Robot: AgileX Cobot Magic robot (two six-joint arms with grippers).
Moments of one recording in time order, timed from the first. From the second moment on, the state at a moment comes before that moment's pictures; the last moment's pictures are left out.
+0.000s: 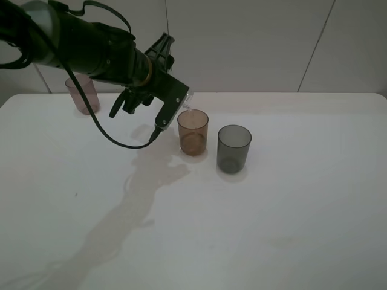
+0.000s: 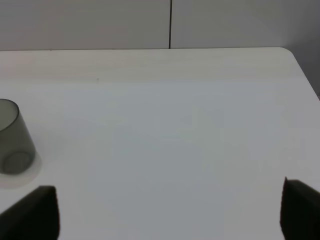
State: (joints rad) left arm -0.62 1.98 -1.26 1.36 0.27 0.41; right arm -0.11 0.00 -0.52 0.00 1.06 -0.03
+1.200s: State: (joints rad) left arm -0.62 1.98 -1.26 1.59 0.22 0.41; right arm -0.11 0.00 -0.52 0.00 1.06 -0.03
